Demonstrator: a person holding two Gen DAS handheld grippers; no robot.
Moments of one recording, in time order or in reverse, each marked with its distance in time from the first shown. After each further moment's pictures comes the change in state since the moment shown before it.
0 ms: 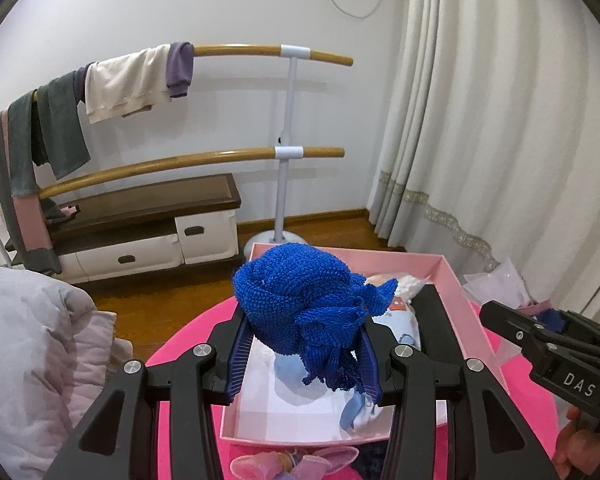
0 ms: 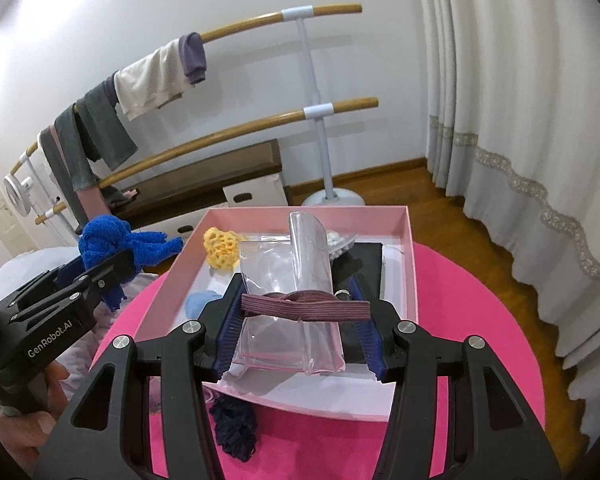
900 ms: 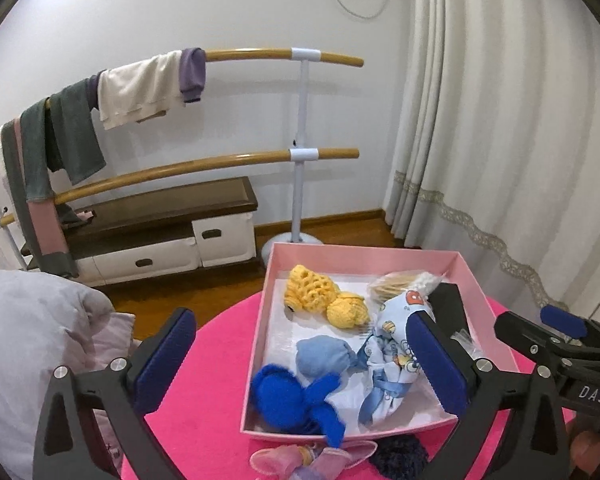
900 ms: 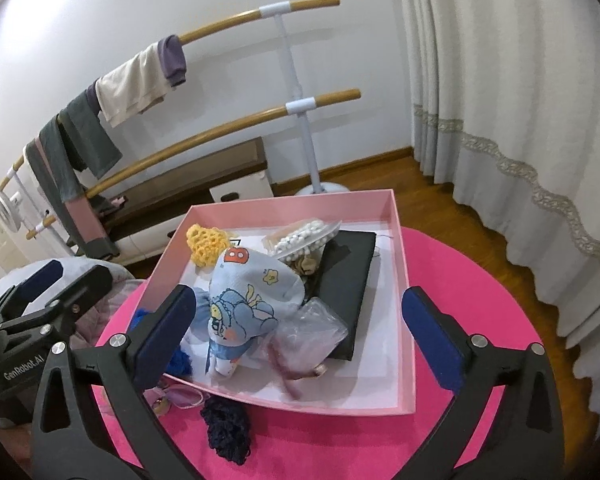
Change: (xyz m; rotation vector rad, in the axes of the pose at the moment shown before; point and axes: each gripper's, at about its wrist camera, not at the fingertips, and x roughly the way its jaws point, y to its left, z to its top) left arm 0.021 0.003 -0.002 0.011 -0.029 0.061; right arm 0.002 -0.005 -0.007 0.065 -0.001 -0.040
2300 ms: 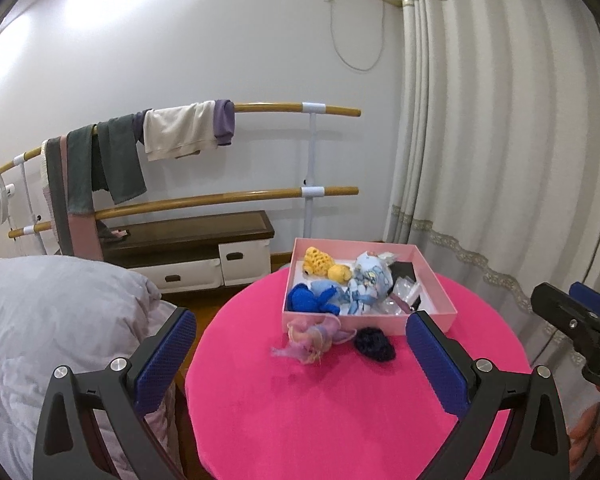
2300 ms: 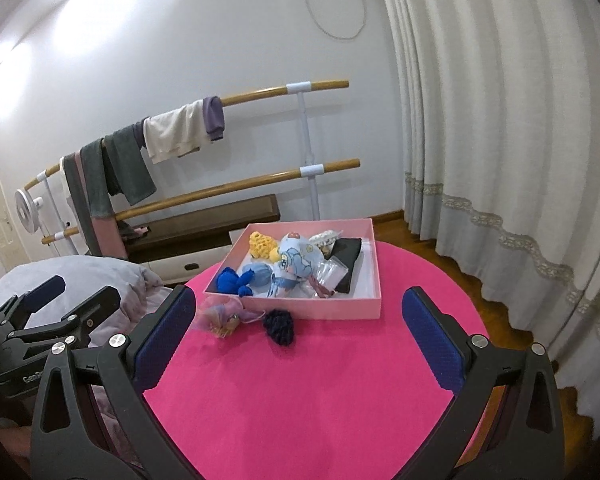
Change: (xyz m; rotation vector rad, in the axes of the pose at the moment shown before) left arm -0.303 0.001 -0.168 -0.005 -0.158 0.031; right arm -0.219 0.051 -0.112 -0.077 -0.258 -0.015
